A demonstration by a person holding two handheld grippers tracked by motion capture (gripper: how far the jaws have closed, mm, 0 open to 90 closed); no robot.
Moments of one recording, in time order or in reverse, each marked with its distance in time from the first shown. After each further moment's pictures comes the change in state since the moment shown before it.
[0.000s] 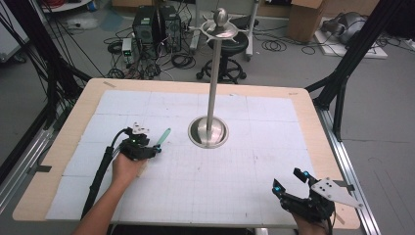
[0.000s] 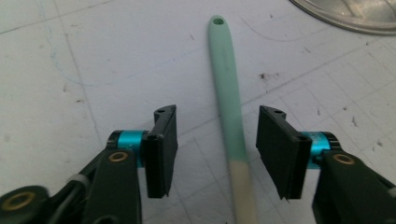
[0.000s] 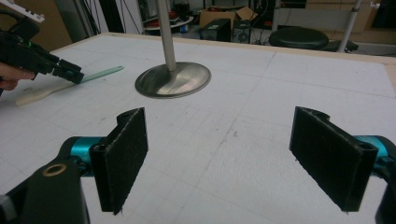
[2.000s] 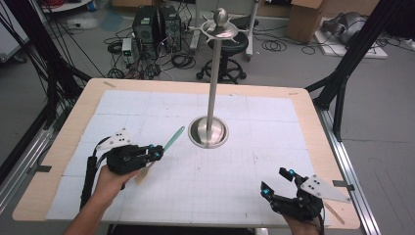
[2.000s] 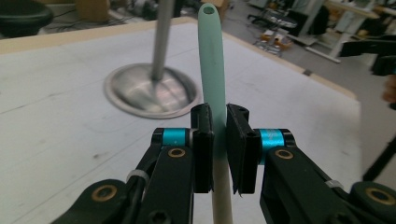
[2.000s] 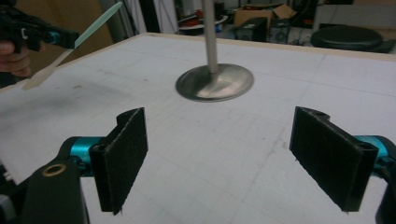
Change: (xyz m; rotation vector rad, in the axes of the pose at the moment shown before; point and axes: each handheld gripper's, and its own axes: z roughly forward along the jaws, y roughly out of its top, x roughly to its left) left arm -0.026 -0.005 -0.088 -0.401 -0.545 0.075; right arm 0.020 0.006 0.016 0.006 0.185 -0.009
